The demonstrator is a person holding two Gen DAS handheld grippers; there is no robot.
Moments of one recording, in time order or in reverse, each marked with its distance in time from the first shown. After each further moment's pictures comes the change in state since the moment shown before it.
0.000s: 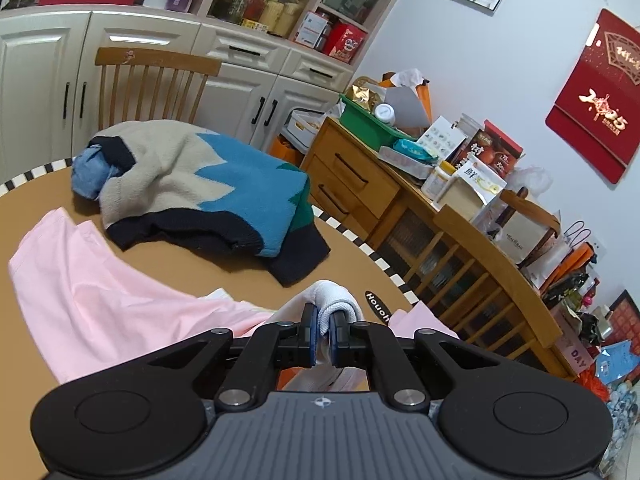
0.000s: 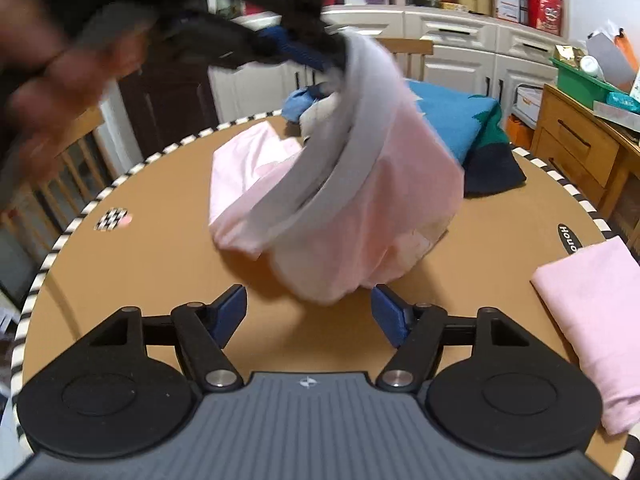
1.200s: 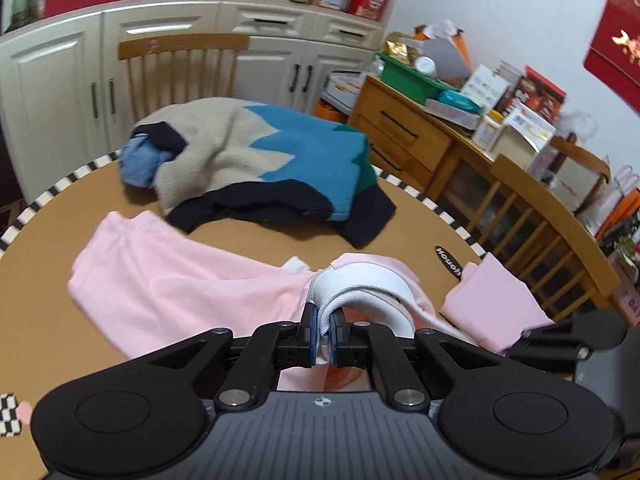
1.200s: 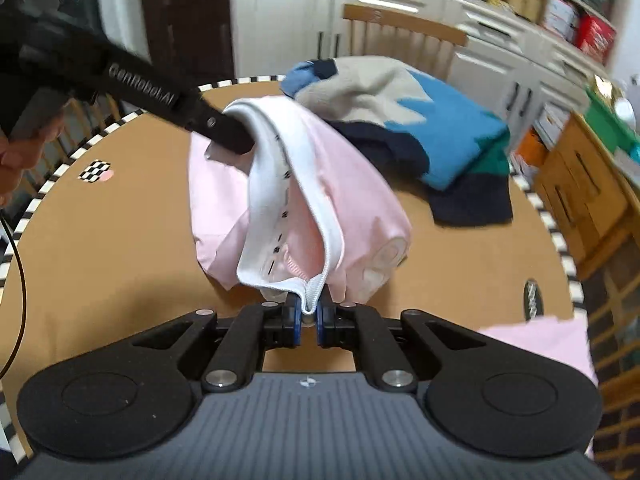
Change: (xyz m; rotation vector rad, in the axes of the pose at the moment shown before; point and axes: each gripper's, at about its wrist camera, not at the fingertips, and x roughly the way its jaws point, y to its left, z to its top) left arm -0.010 0.037 -0.002 0.082 0.118 0.181; right arm 0.016 -0.029 0.083 -0.226 0.162 -0.017
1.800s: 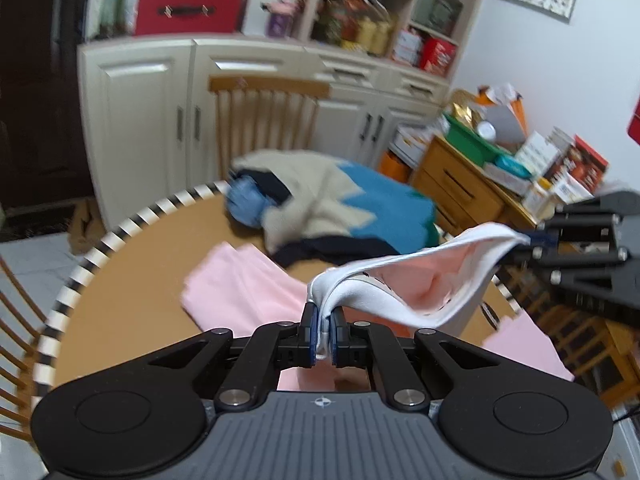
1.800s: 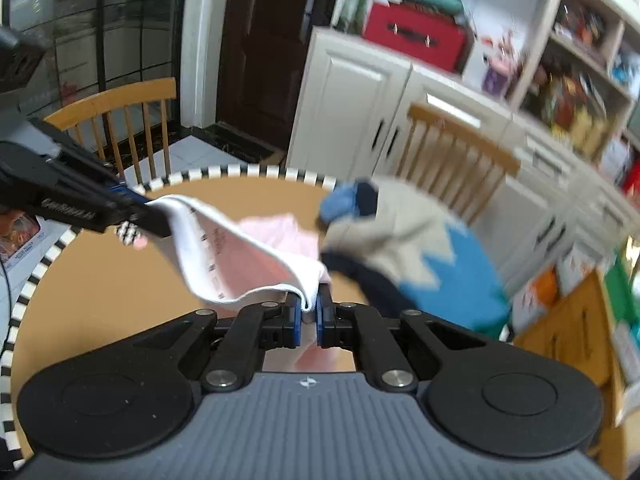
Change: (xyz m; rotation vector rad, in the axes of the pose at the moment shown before) left arm -0.118 0.045 0.024 -0.117 -0.124 0.183; right arm -0.054 -0.002 0.149 -0.289 -0.155 0.066
